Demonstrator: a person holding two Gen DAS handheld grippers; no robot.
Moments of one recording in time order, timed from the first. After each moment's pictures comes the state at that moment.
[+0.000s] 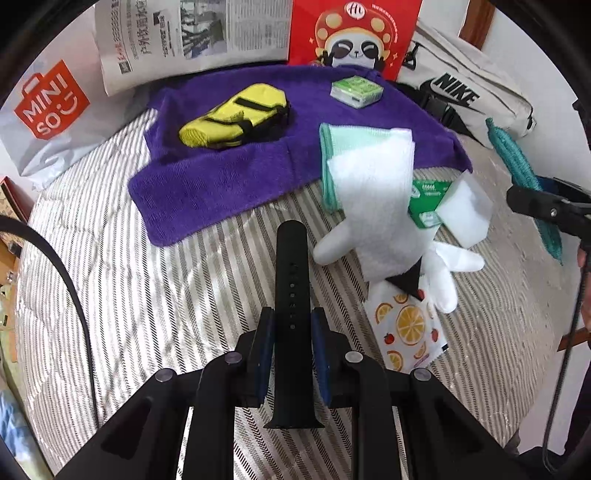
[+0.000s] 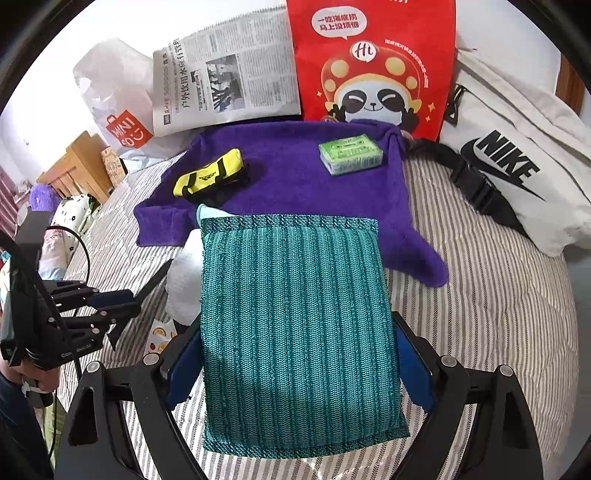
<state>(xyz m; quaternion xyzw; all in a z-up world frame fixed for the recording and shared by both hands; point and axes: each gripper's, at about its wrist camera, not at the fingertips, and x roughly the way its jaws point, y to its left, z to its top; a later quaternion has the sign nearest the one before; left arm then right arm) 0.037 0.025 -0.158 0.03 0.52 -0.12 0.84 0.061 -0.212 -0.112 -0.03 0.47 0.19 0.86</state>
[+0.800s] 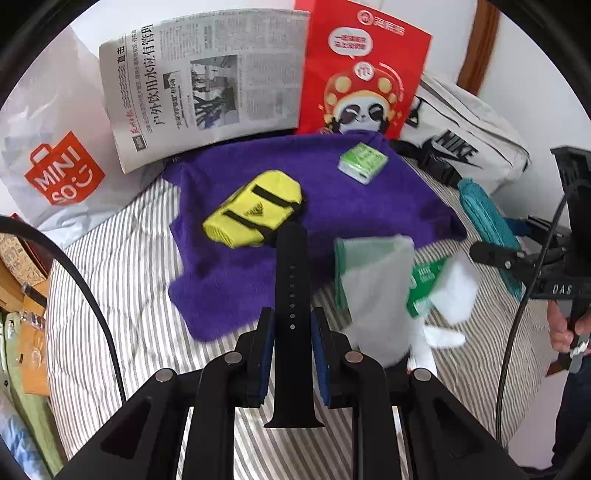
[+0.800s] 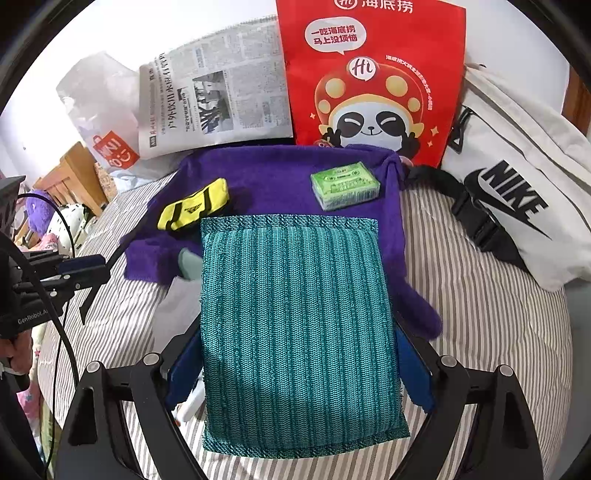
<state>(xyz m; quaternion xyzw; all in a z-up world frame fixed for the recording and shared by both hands) 0.080 0.037 -0.097 0.03 0.47 -0.12 0.87 0.108 -0.206 -0.102 -0.03 0.46 0.18 0.87</state>
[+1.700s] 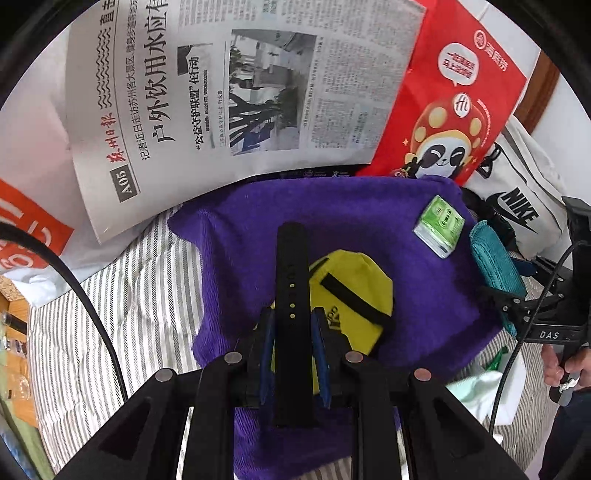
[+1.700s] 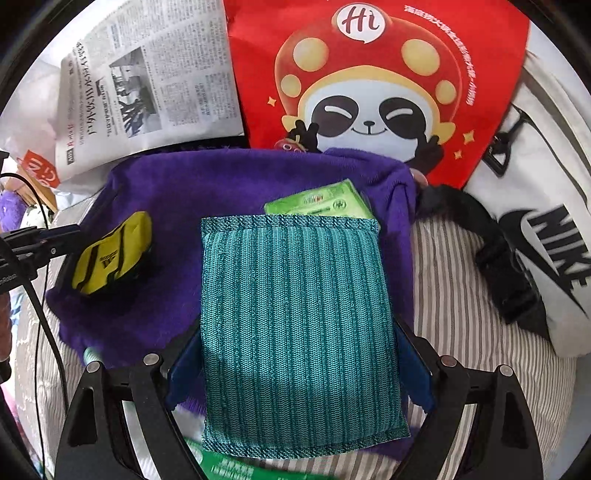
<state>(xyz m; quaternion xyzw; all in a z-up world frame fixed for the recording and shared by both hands) 0.217 0.067 -0.126 -0.01 0.49 -0.11 0.87 0.233 -0.179 -0.144 -0.06 0.50 0.14 0.85</state>
